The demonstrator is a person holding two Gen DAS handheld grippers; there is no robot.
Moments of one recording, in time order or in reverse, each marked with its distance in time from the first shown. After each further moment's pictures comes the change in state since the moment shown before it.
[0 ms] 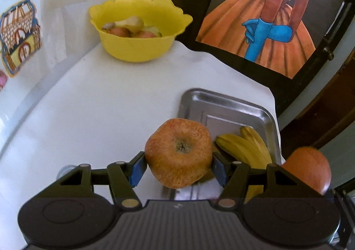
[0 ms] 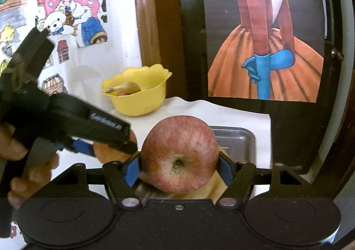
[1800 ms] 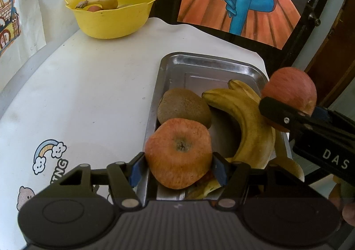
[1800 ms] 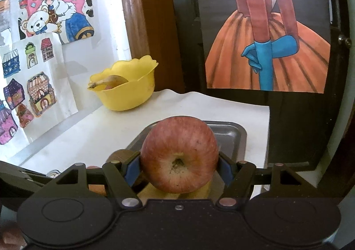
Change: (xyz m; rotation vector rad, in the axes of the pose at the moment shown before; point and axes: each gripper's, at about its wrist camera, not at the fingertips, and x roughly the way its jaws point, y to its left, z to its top) left arm 0.018 -0.021 -0.054 0.134 0.032 -0.007; right arm 0.041 -0.049 -0.002 0.019 0.041 0.046
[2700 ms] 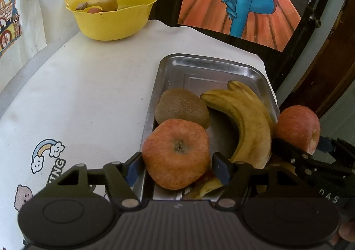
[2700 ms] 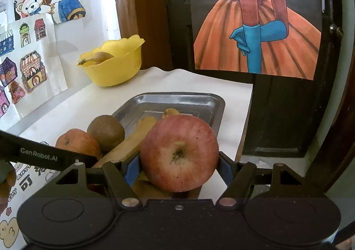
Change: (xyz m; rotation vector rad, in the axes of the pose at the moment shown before) left arm 0.001 -0.003 -0.003 -0.005 -0.019 0.006; right arm -0.012 -0.023 -0.031 -0.016 0.082 -0.044
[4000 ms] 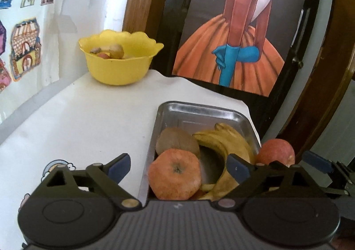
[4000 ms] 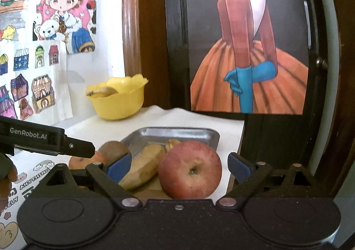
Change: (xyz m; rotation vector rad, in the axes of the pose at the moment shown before) left arm -0.046 0.009 -0.024 -0.014 -0.311 -0.049; right arm -0.042 0.016 -0.028 -0.025 -0.277 -0.037
